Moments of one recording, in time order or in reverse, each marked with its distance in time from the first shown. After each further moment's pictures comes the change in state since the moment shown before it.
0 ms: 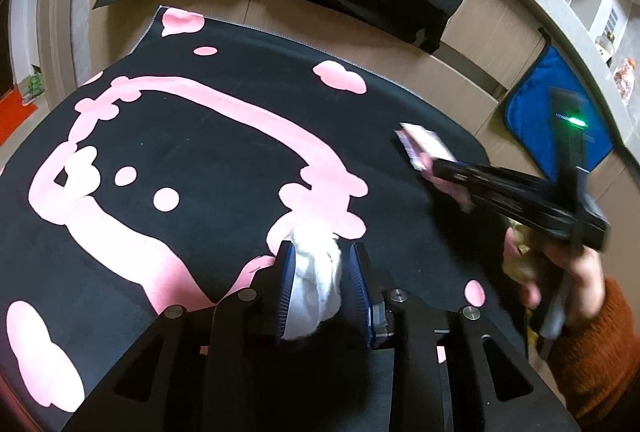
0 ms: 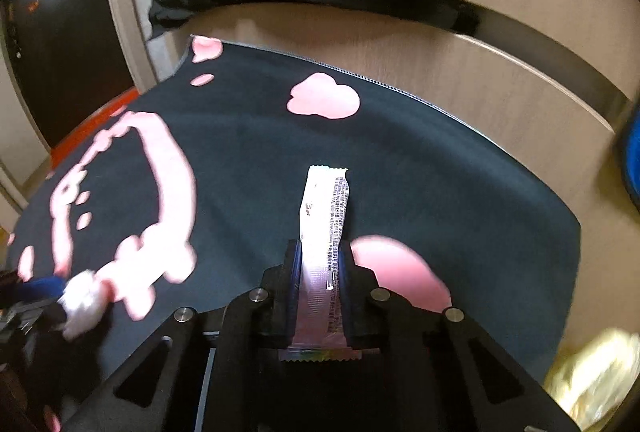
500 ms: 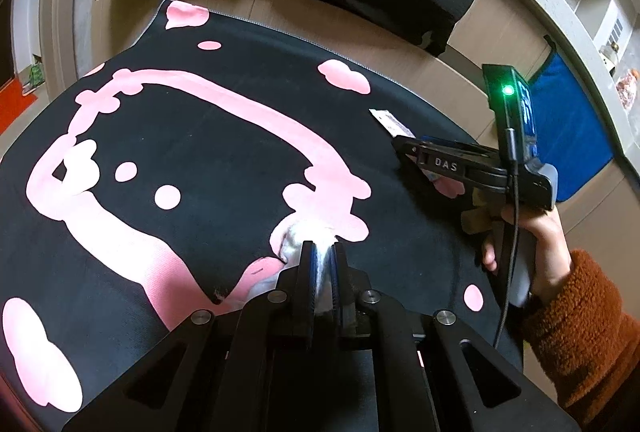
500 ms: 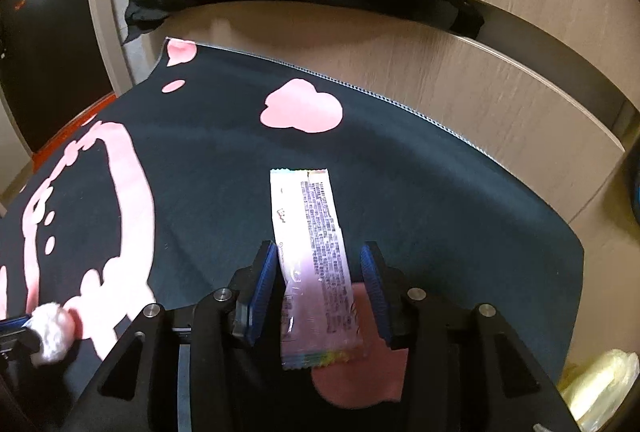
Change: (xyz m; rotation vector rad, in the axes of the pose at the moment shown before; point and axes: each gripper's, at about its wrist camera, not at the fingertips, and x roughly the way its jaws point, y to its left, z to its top) left arm 0.002 0.005 0.003 -0.033 0.010 -0.029; right arm 0.051 -0.006 0.034 -0.018 0.022 -0.108
